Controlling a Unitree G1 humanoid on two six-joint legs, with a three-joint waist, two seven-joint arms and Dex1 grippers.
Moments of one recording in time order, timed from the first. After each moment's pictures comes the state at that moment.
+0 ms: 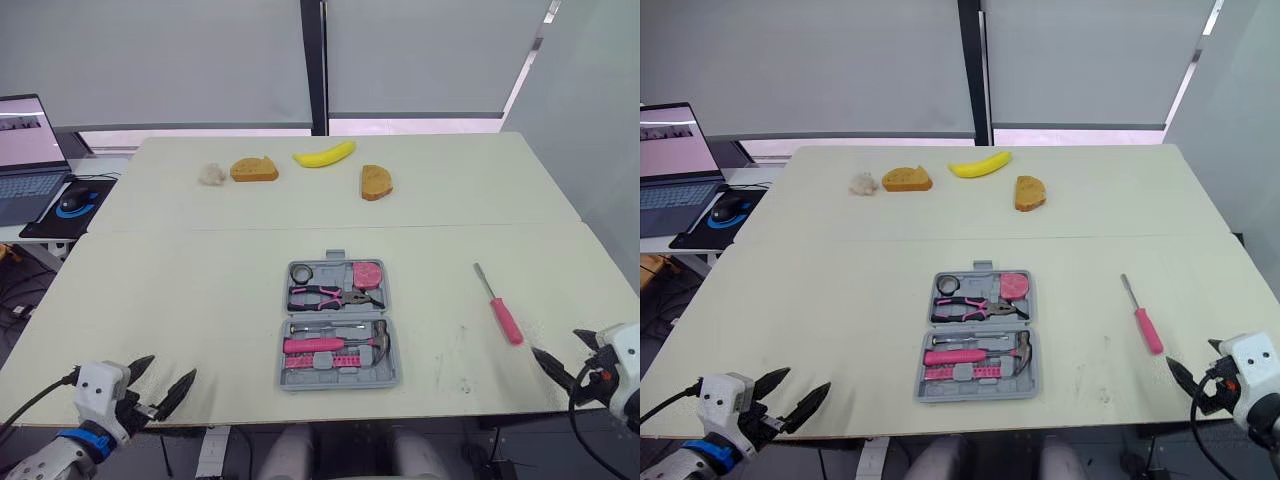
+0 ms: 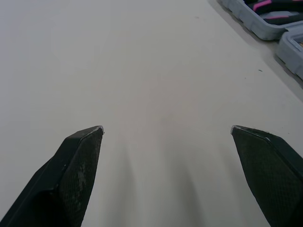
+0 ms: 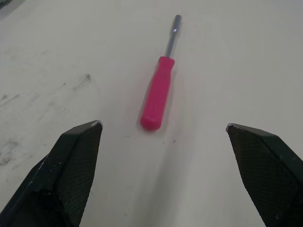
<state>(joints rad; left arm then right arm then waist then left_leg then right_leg) 0.50 0.56 0.46 -0.07 -0.40 0.06 -0.84 0.51 -0.68 -0.55 -0.39 0.30 0.42 0.77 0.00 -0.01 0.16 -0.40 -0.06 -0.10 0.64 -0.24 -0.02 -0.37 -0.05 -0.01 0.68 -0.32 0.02</state>
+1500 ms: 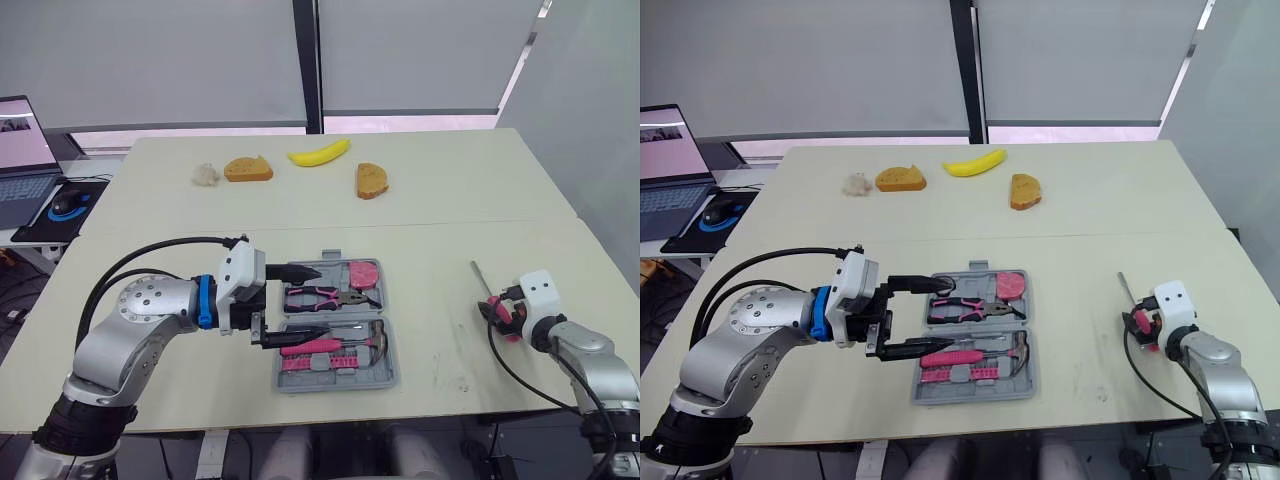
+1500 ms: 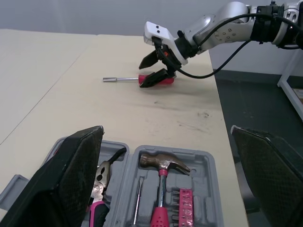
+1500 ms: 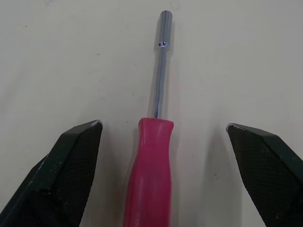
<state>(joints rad) -0.25 0.75 -0.03 -0.39 -0.58 0.43 -1.13 -0.15 -0.56 -0.16 0.17 0.13 0.49 0.46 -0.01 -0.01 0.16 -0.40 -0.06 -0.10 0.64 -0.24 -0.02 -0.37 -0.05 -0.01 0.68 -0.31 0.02</state>
